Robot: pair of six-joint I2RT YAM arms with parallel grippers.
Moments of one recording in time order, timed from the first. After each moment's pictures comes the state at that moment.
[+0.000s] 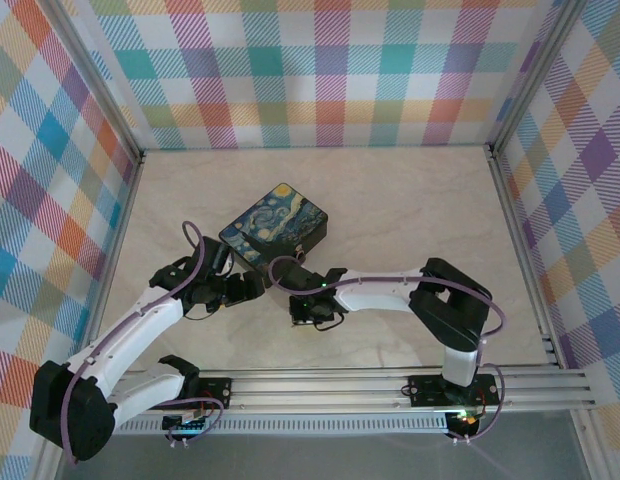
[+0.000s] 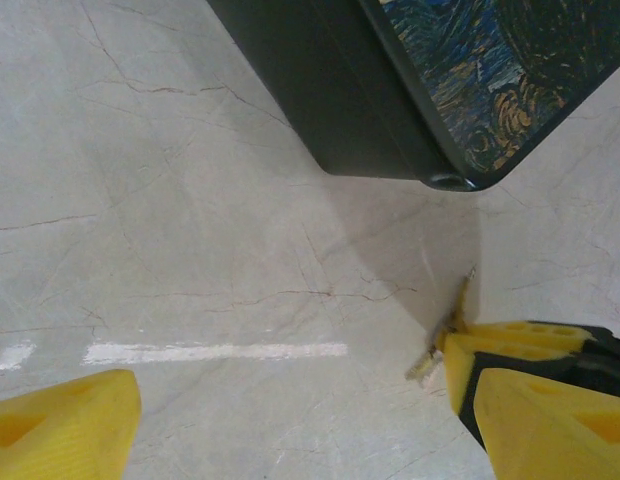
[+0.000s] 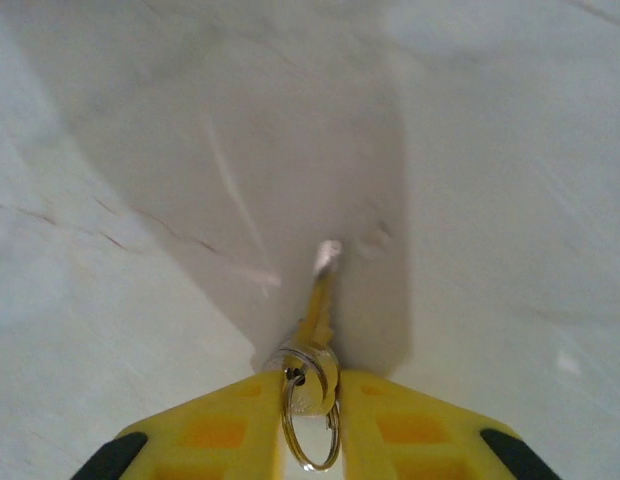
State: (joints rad) left arm -0.43 1.03 0.72 -0.79 0.14 -0.68; right arm 1.10 1.85 1.10 -0.44 -0.02 0.95
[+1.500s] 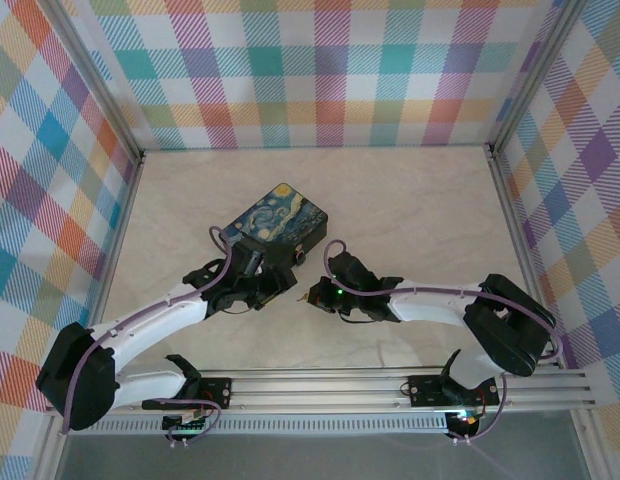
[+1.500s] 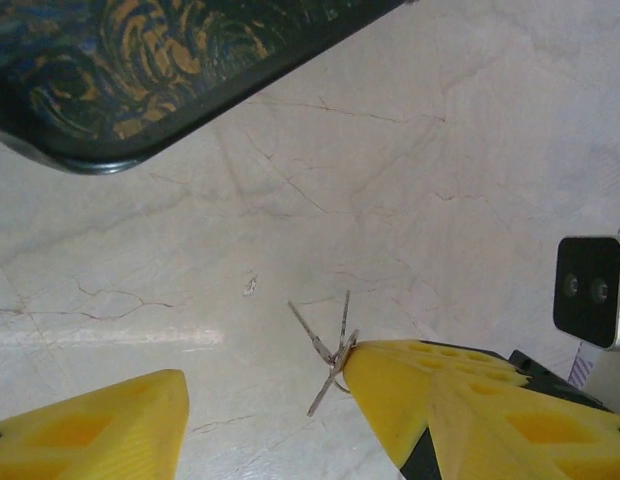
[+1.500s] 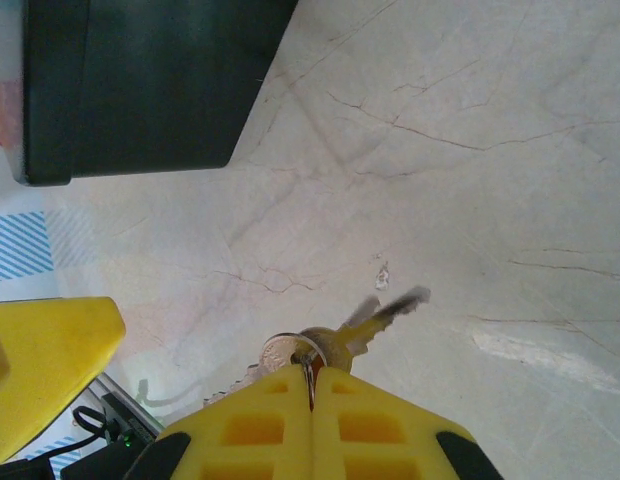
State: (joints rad) left arm -0.67 1.18 0.68 -0.39 0.20 -1.13; right arm 0.93 1.50 0.68 0.06 -0.20 1.15
